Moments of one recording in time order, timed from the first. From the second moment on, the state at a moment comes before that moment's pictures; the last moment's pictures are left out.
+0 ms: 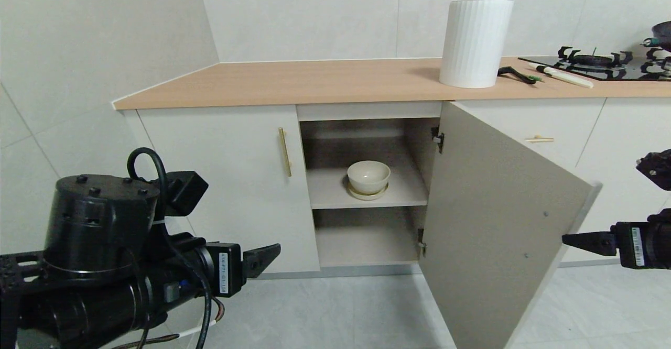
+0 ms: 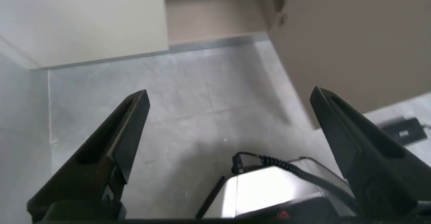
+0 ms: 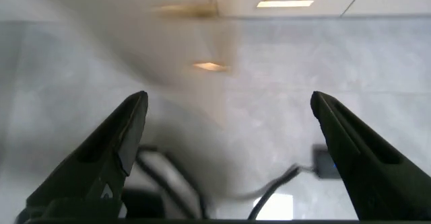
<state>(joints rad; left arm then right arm) -0.58 1.39 -0.63 -0.20 0.24 -0.35 0.08 1.30 -0.74 0.09 0.01 0.07</state>
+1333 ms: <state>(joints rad) -0.58 1.39 -0.62 -0.20 0.23 -0.35 -0.04 1.23 -0.78 0.31 0.18 -0.04</state>
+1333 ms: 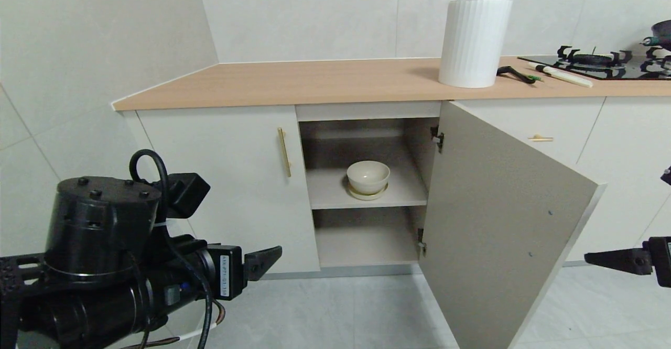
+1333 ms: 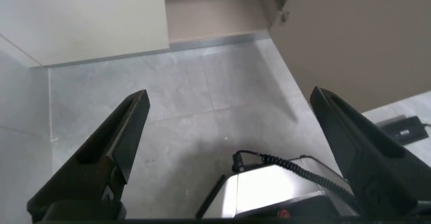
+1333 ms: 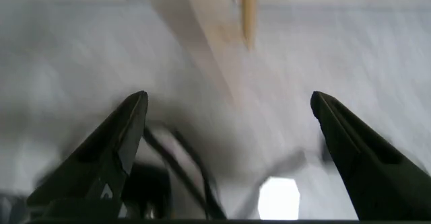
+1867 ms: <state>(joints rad) -0.58 1.39 -0.62 -0.20 0.23 -0.35 -0.10 1.42 -0.80 0.02 -0.02 0.07</state>
